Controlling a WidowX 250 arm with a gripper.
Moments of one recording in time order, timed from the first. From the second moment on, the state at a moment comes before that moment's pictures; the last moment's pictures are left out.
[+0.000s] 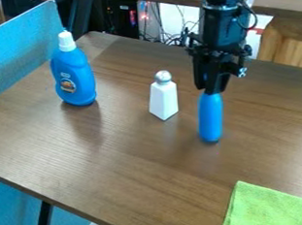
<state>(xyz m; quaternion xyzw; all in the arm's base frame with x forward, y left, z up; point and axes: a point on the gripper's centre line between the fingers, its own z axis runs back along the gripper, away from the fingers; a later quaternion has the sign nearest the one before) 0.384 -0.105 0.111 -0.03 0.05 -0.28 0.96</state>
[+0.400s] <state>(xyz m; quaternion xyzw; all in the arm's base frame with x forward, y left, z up) 0.386 -0.106 0.109 -0.03 0.05 -0.28 0.96</state>
